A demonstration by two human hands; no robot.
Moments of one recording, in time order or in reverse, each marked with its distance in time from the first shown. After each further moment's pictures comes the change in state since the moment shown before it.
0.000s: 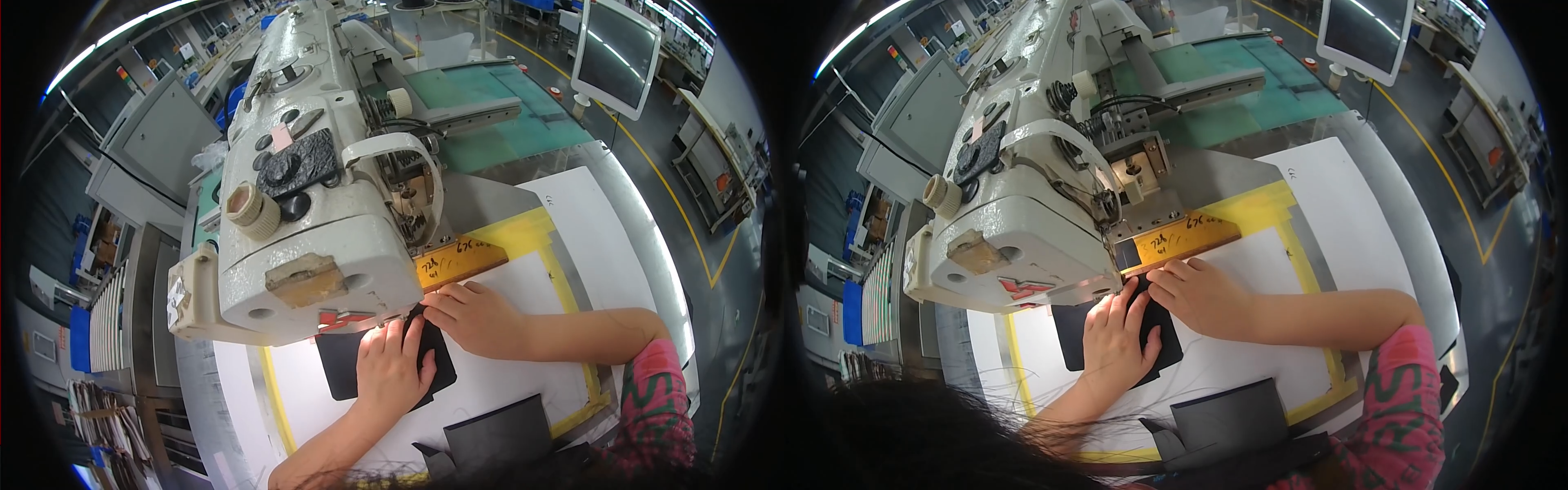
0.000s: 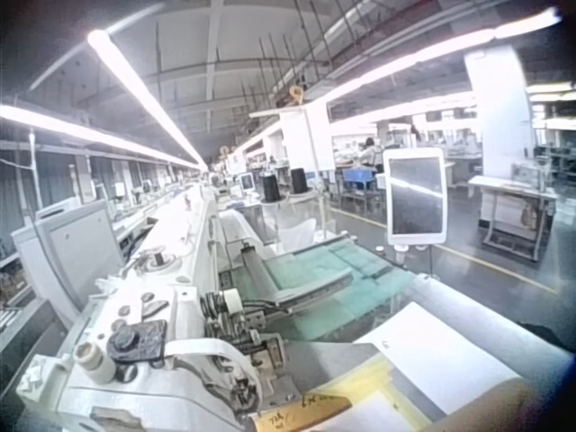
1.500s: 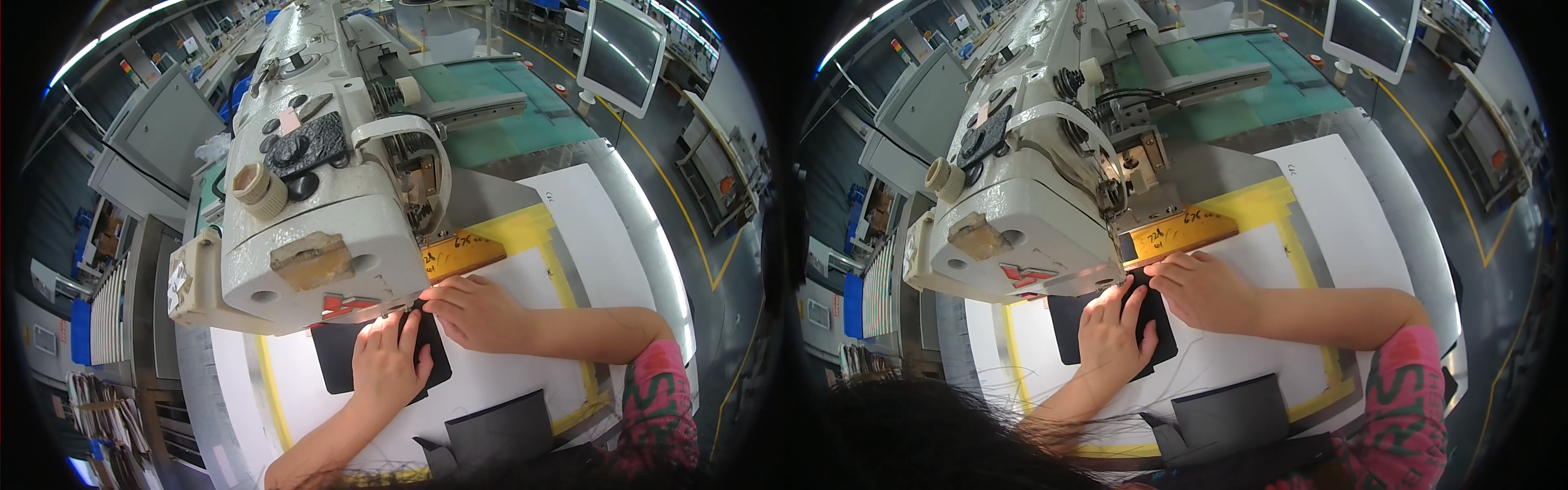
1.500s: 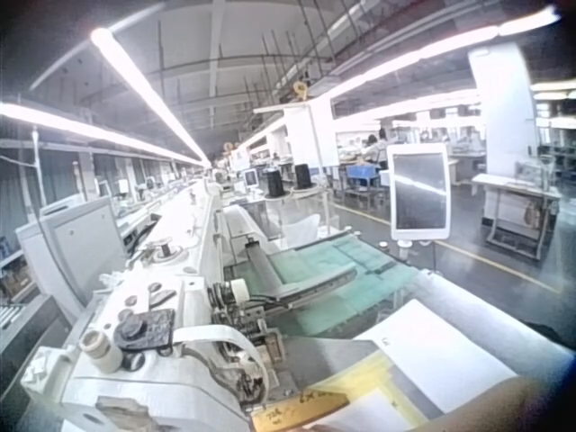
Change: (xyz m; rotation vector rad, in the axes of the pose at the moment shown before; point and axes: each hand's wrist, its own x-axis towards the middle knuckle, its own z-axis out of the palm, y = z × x) left_hand 0.001 0.004 -0.005 0.041 0.012 0.004; right_hand -0.001 0.002 0.003 0.185 0.163 0.076
